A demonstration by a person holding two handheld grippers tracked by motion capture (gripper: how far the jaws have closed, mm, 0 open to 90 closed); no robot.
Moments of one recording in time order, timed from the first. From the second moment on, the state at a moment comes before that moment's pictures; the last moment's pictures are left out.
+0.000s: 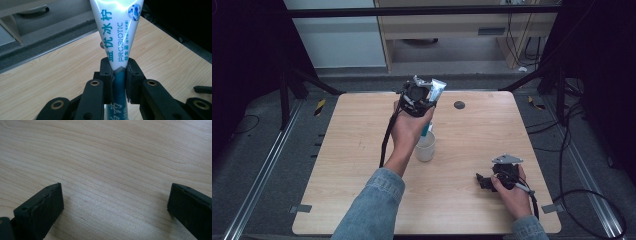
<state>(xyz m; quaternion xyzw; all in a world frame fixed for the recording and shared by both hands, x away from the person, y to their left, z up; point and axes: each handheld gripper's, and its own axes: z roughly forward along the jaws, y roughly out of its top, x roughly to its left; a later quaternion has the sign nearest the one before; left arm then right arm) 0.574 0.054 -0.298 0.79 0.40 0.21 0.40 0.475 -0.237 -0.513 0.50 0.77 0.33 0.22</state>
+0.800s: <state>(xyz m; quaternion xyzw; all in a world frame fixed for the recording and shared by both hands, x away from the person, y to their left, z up) 0.559 0.057 -0.316 0.77 0.39 0.24 0.44 0.474 -0.237 -0.512 0.50 0.77 0.33 0.21</state>
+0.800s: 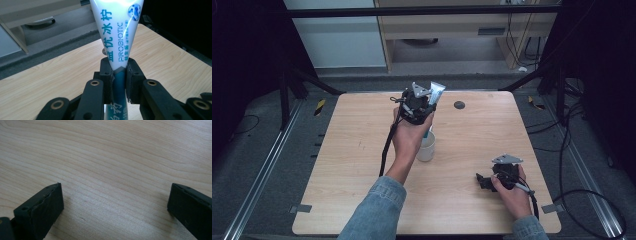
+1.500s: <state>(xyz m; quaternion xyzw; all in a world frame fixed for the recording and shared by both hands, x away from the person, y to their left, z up) 0.543 0.073 -0.340 0.73 0.39 0.26 0.50 0.474 -0.237 -0.512 0.50 0.77 0.33 0.21</state>
